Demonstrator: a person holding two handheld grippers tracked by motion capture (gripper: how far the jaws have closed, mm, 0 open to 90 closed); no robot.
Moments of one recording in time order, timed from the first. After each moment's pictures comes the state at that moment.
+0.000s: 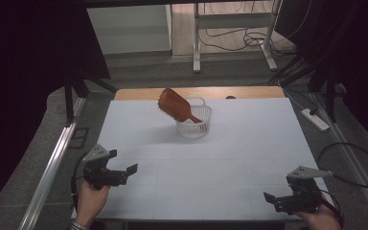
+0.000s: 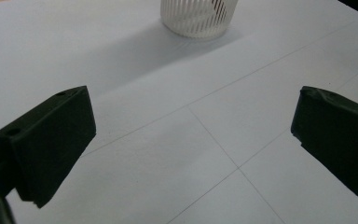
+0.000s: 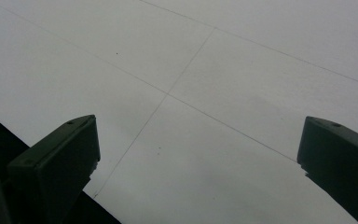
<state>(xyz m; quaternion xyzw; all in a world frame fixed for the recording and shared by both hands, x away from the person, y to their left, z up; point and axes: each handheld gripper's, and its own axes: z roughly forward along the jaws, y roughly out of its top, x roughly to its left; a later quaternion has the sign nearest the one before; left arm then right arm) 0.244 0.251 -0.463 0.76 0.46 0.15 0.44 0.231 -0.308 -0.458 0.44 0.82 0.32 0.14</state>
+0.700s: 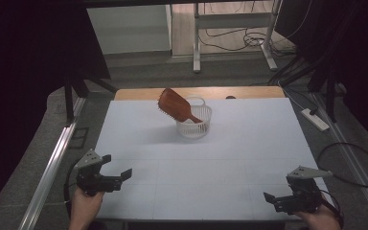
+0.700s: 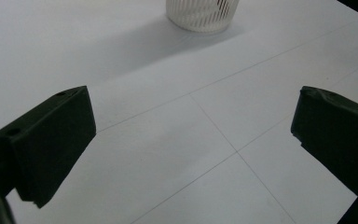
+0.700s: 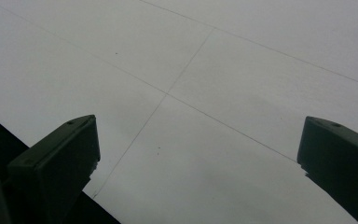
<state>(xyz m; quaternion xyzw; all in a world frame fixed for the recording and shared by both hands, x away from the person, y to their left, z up) 0.226 0.263 -0.464 0.75 0.47 0.15 0.44 0.231 -0.308 -0.458 0.44 0.82 0.32 0.14</state>
